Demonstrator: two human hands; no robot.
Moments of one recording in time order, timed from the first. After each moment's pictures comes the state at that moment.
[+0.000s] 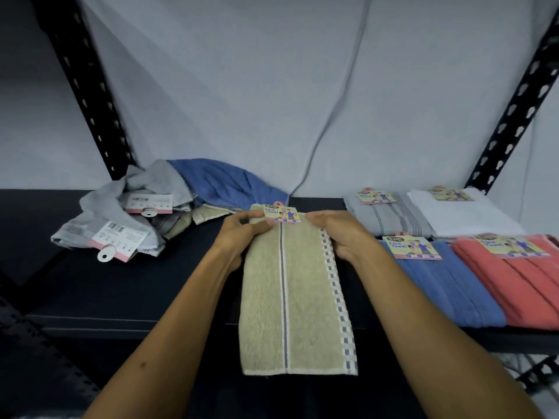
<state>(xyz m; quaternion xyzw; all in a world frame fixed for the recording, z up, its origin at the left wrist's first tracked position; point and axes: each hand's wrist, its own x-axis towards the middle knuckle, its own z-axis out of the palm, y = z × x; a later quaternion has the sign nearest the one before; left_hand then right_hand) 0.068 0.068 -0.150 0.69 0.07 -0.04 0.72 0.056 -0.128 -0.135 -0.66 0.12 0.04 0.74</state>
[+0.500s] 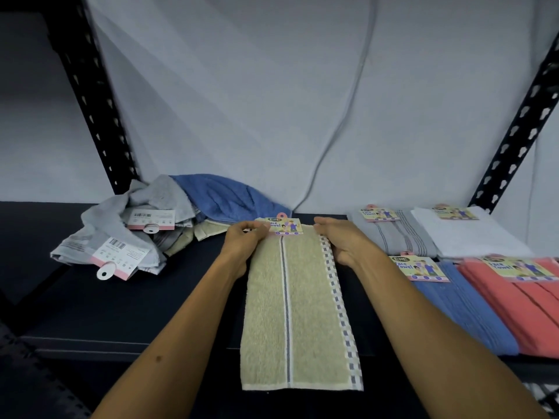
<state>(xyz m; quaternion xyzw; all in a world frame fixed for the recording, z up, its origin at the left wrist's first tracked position) 0.108 0.066 -0.161 0.68 0.09 -0.01 0.72 0.091 -0.131 -0.133 -0.65 0.15 0.05 0.74</state>
